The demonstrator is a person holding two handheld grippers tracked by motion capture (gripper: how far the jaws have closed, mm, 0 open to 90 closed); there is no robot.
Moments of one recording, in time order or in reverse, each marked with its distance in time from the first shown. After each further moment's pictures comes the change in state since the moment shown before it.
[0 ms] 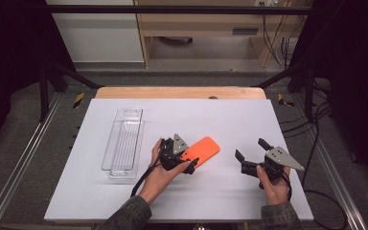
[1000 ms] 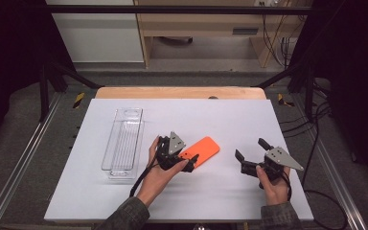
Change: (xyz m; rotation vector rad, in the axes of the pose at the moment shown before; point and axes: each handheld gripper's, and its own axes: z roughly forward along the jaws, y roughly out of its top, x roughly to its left) left arm 0.000 0.009 -0.018 -0.089 0.031 -0.022; right arm 0.000 0.000 0.000 0.001 -0.005 -0.009
